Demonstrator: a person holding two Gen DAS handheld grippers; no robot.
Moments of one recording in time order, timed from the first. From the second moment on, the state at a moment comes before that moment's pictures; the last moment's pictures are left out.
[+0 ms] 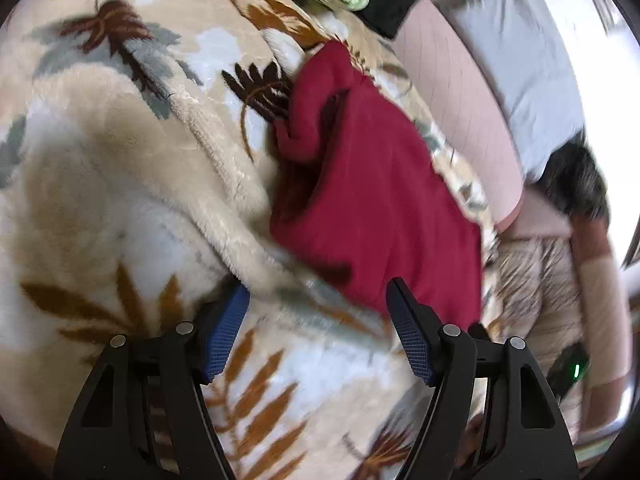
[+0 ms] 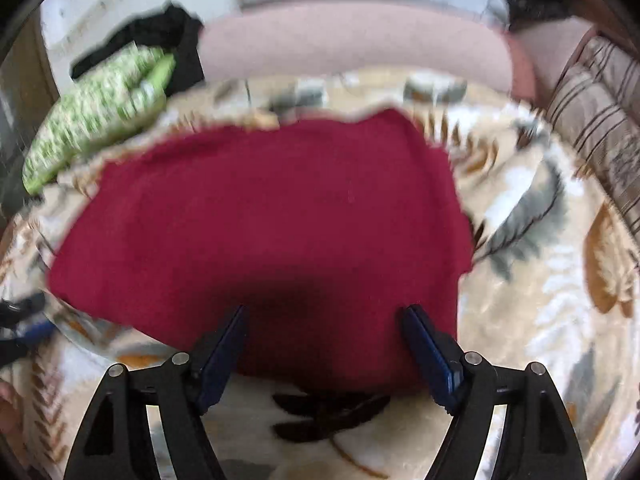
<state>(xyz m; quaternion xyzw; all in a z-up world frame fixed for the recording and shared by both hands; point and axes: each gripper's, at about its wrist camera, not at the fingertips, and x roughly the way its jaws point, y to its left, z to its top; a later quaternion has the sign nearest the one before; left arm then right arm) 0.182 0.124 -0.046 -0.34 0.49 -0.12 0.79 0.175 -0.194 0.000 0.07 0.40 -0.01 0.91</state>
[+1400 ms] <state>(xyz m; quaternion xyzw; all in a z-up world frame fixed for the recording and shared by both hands) 0.232 0.140 -0.050 -0.48 0.45 -0.21 0.72 0.220 -0.112 -0.035 0.00 0.44 0.08 0.90</state>
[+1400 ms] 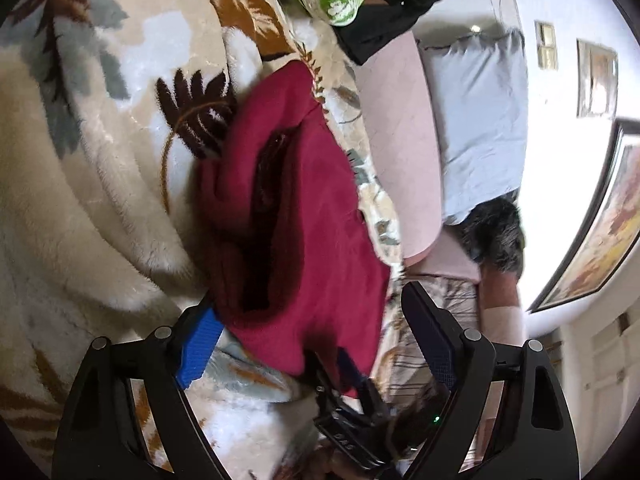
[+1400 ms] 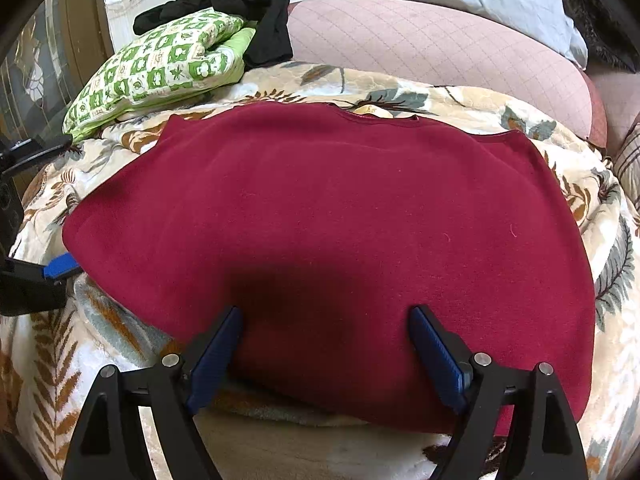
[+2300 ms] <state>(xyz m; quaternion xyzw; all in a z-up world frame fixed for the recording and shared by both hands) 0.187 0.046 -0.013 -0.15 0.38 -0.09 0.91 0.265 -0.161 0.053 0.18 0.37 0.18 0.89</state>
